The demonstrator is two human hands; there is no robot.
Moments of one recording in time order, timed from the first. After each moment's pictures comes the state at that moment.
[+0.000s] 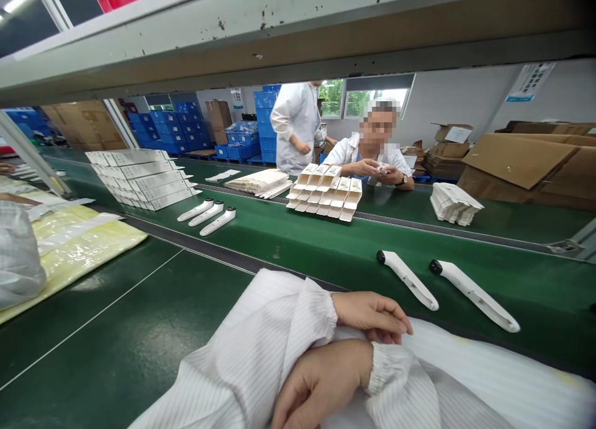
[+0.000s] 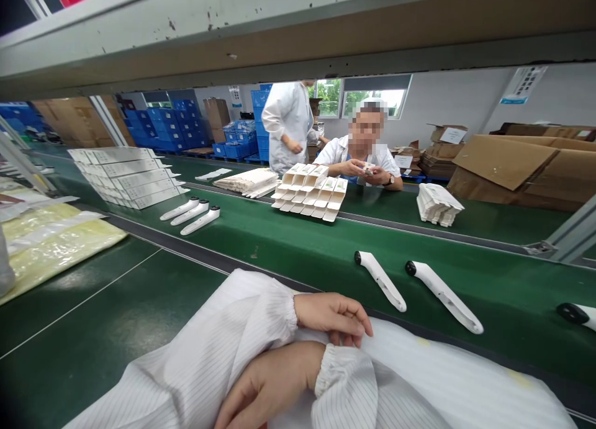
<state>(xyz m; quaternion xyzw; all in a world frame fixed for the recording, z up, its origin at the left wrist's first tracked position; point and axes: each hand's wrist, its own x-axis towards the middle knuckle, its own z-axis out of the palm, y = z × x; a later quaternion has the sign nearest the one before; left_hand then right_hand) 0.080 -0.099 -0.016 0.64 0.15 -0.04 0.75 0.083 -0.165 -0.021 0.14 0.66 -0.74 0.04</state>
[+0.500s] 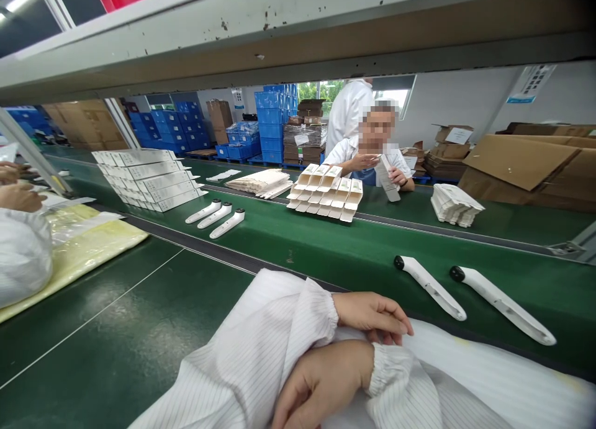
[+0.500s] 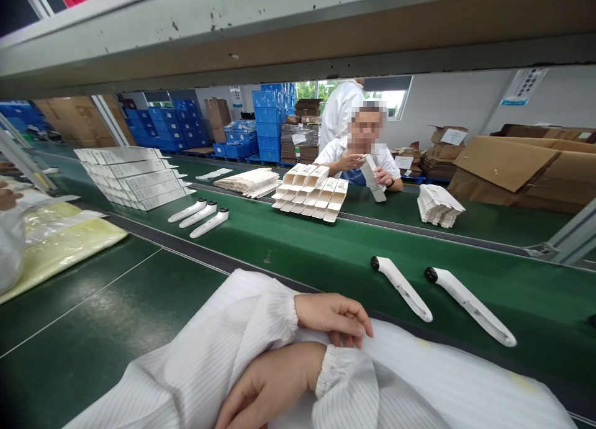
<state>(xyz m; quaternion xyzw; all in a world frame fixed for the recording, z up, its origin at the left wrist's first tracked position) 0.080 -0.098 -0.015 0.64 0.15 -0.03 0.75 0.084 -0.168 -0.011 0.16 0.66 -0.74 0.03</state>
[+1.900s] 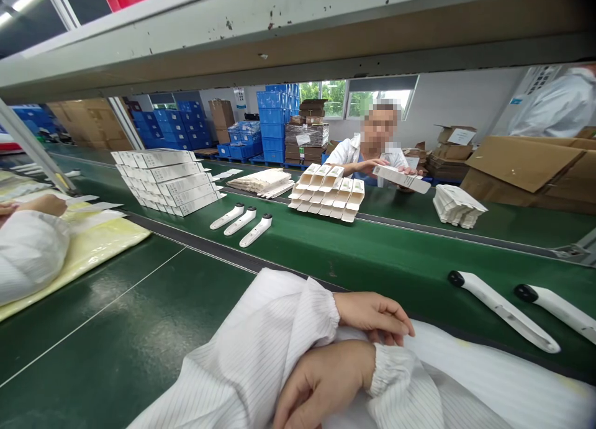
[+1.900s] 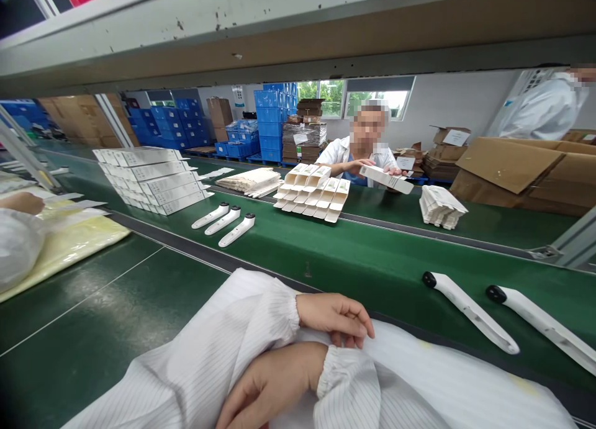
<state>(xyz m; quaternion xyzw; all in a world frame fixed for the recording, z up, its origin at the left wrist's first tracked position) 0.078 -0.096 -0.015 0.64 0.14 -0.04 0.75 0.080 -0.167 -0.004 0.19 0.65 -0.73 0.05</state>
